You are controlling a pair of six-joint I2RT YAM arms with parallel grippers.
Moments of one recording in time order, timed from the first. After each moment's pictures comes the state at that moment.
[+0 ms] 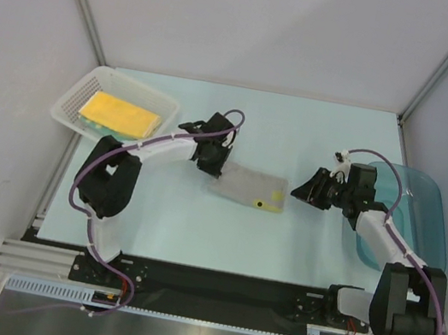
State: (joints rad) left arm -0.59 1.86 1.34 -0.57 0.04 -0.28; right arm 0.06 1.26 0.68 -0.17 -0.64 0.42
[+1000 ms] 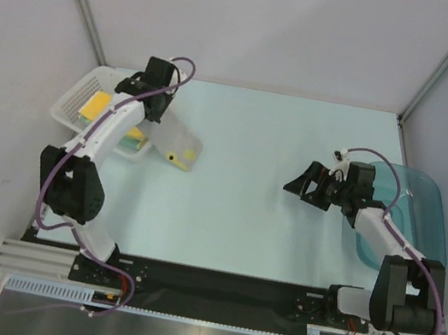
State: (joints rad) left arm -0.23 1.68 1.56 -0.79 -0.34 0.25; right arm 0.06 1.29 0.68 -0.12 -0.65 0.45
